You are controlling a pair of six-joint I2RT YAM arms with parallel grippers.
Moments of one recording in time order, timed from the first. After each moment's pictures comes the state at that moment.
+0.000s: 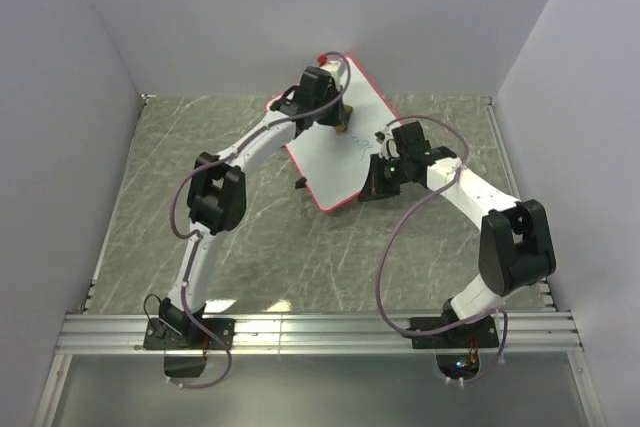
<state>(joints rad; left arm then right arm) -0.54 2.32 2.15 -0.36 0.10 -0.34 0.32 1.58 1.11 -0.54 -0.49 0.39</state>
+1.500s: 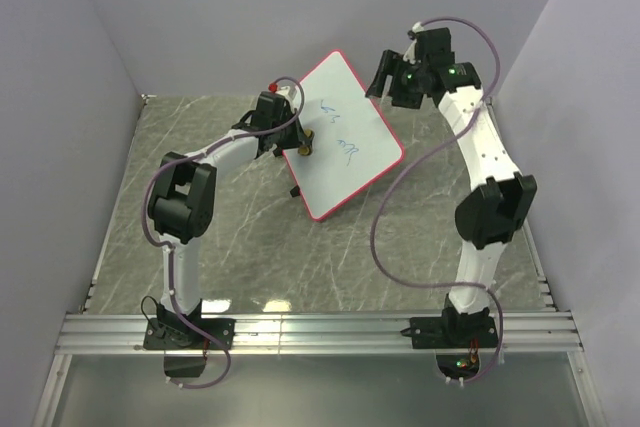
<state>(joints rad) -0.40 2.07 1.55 -0.12 0.21 -0.48 0.23 1.91 2.08 -0.86 -0.24 0.41</state>
